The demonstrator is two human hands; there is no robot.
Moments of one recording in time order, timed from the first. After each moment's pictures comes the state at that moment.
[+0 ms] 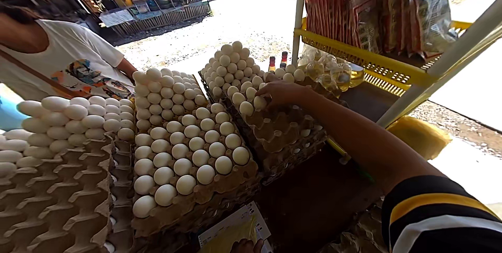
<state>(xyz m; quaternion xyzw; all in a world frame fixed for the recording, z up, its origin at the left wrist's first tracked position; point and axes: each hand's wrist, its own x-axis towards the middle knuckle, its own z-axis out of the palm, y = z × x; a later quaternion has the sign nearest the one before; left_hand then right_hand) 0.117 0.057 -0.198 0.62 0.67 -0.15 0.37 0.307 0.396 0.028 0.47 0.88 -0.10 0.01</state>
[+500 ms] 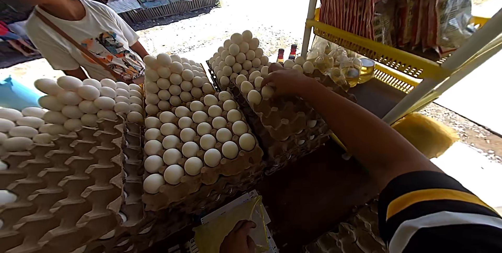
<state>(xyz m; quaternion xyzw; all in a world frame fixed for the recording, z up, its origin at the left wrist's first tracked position) 0.102 0.037 -0.162 0.60 0.70 0.03 0.39 0.295 0.395 0.027 0.46 0.89 -0.07 0.00</state>
